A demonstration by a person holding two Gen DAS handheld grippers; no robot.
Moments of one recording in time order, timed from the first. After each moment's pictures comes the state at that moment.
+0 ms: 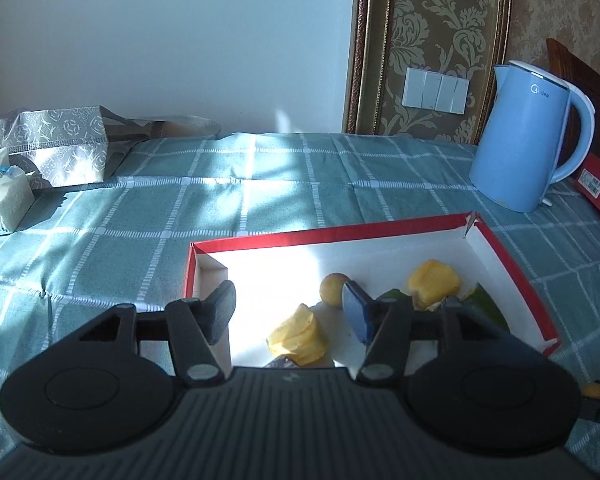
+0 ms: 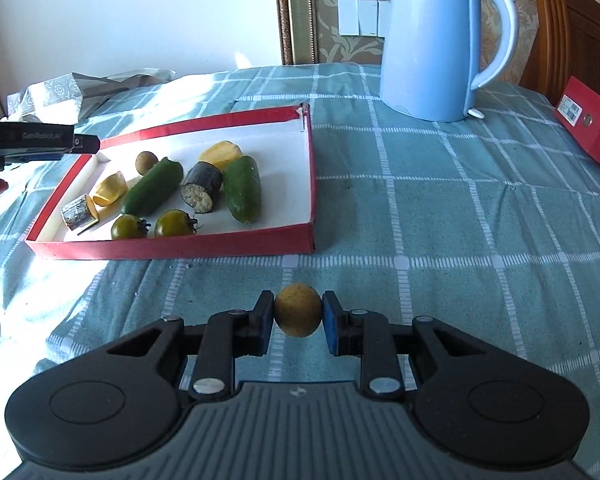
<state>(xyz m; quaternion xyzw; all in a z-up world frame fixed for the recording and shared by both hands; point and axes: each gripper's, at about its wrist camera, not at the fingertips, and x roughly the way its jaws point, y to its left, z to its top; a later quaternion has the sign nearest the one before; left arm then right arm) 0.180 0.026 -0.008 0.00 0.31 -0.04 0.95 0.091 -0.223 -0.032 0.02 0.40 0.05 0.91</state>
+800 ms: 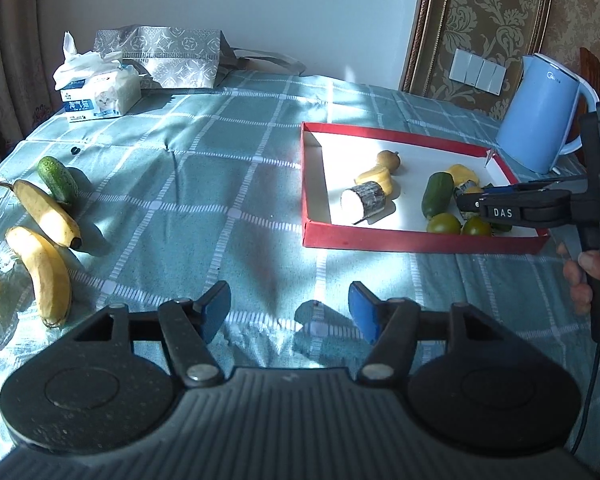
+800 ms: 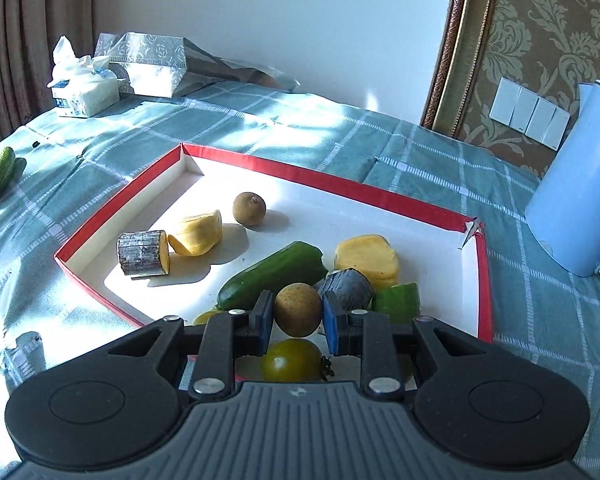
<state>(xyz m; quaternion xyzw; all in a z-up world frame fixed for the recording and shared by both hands) 0.026 0.085 -0.020 -0.05 0.37 0.03 0.93 0.180 -0.113 -0.040 -0.12 0.35 0.17 0.91</state>
